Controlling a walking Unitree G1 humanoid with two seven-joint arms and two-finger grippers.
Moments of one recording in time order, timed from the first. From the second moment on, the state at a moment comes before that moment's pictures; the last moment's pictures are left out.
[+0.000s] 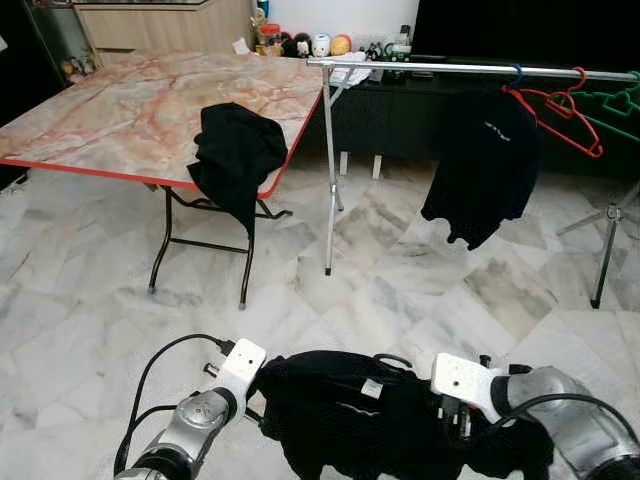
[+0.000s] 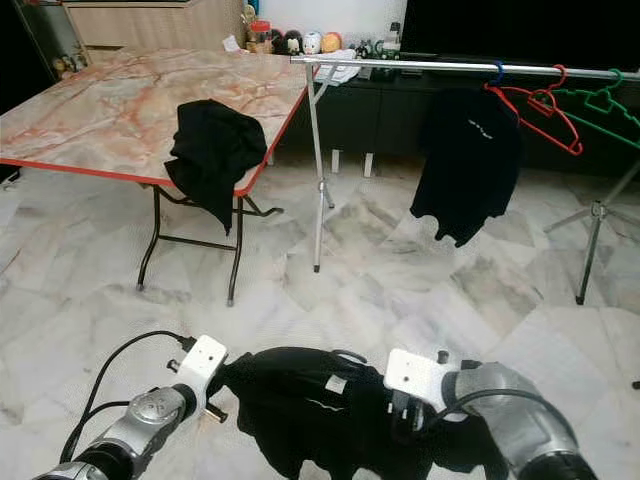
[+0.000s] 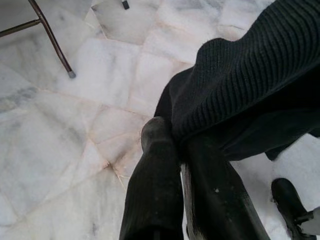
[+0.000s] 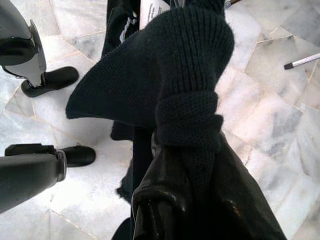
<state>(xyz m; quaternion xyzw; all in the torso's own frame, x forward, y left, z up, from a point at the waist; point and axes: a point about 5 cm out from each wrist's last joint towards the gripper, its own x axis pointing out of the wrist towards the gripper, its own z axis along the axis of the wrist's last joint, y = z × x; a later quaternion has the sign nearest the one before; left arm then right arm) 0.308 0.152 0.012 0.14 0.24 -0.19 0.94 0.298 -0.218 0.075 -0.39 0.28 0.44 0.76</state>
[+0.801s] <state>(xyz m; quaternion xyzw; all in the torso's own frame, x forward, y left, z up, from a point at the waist) 0.332 0.138 0.055 0.13 0.19 -0.30 0.92 0.298 -0.188 0.032 -0.32 0.32 0.39 0.81</state>
